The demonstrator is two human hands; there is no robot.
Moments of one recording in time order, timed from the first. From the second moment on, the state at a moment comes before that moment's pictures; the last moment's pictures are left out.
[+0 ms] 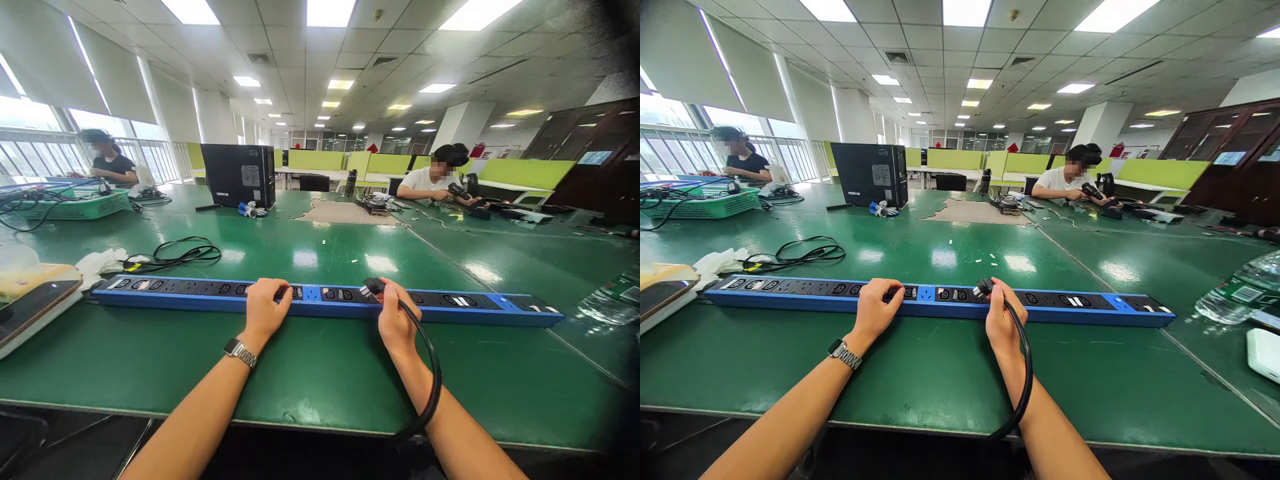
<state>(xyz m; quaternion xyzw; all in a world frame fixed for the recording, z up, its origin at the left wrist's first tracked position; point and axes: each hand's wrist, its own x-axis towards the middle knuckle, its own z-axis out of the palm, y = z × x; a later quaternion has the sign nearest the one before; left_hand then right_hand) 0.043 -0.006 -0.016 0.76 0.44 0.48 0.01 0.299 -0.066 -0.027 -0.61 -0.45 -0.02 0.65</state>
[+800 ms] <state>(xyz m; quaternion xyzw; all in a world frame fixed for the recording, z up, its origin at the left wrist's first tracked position) 0.046 -0.005 -0.020 0.77 0.41 0.49 0.02 0.322 -0.067 -0.030 -0.60 -0.64 -0.19 0.44</state>
